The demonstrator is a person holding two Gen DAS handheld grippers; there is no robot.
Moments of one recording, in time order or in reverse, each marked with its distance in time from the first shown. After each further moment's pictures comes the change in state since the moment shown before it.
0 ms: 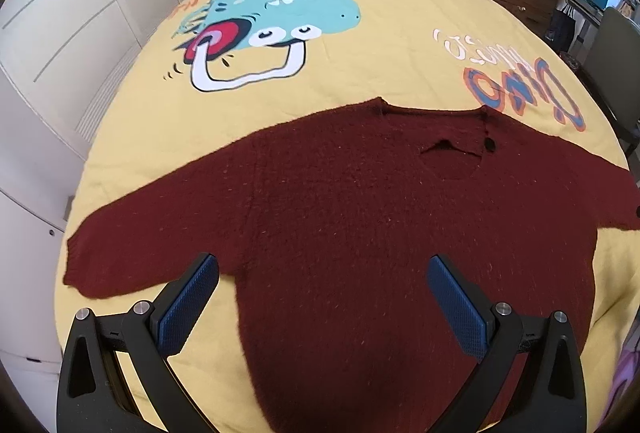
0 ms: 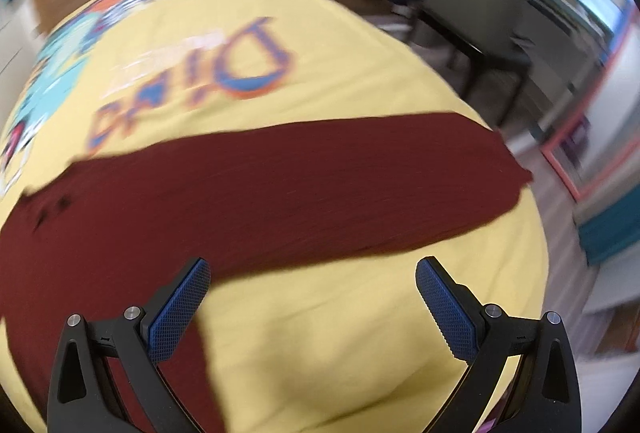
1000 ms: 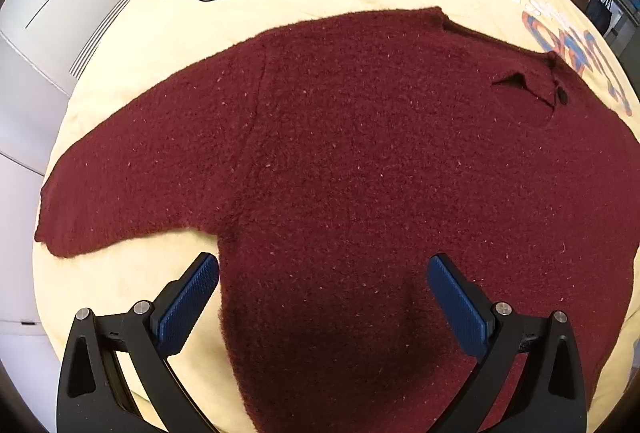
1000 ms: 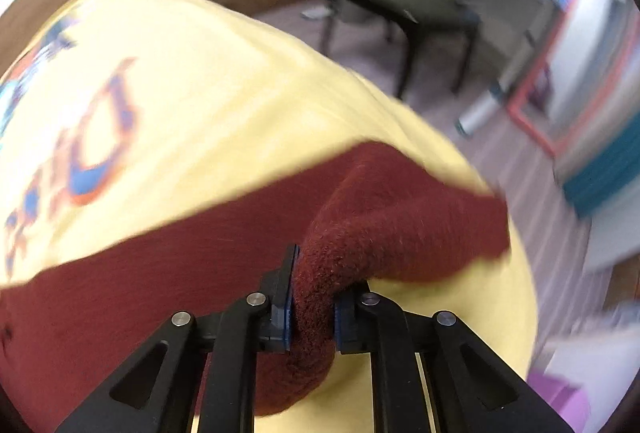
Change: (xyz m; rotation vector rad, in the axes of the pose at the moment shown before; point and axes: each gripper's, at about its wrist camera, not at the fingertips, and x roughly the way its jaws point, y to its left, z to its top) left arm 0.082 0.043 -0.031 -0.074 0.192 0.029; right arm 0.066 -0.076 0.084 0.133 0.000 -0.084
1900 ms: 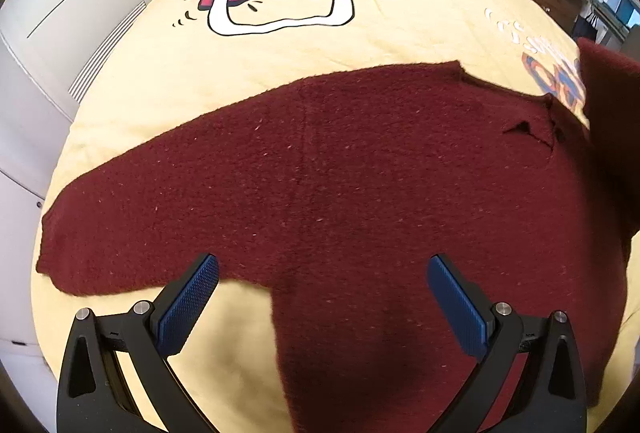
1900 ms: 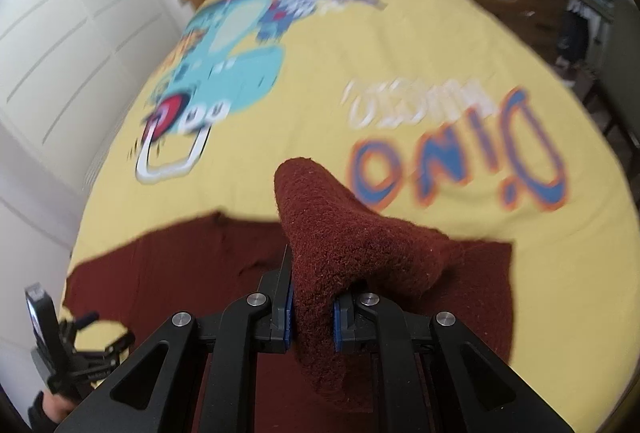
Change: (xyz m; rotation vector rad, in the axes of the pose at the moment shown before) left arm -0.011 0.031 0.019 0.011 -0.112 -0.042; right arm -0.144 0.360 -0.092 -0.454 0.032 0.566
